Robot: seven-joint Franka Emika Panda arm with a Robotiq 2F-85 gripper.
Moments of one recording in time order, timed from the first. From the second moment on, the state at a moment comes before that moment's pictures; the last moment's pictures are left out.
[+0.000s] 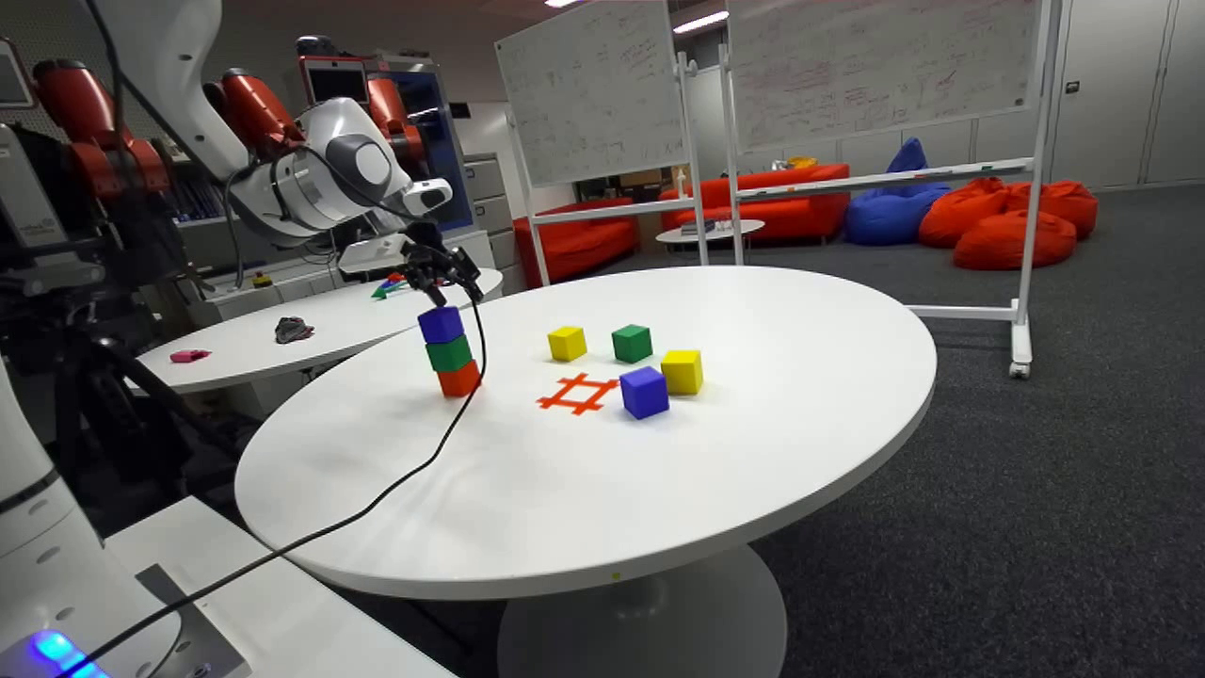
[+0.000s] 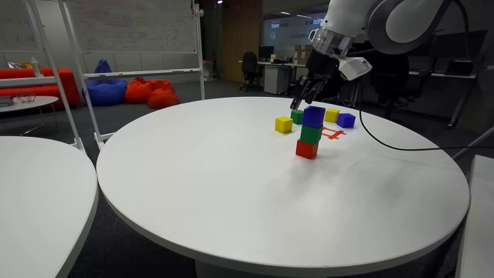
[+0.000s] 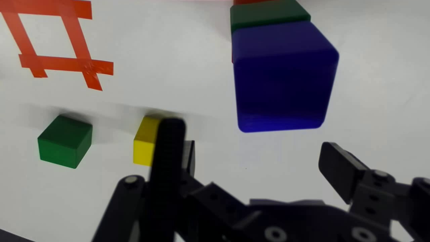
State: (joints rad) arm 0.19 0.12 0.01 -2.43 -0.36 2.92 0.42
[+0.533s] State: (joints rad) arm 0.20 0.12 0.04 -2.43 -0.30 2.90 0.38
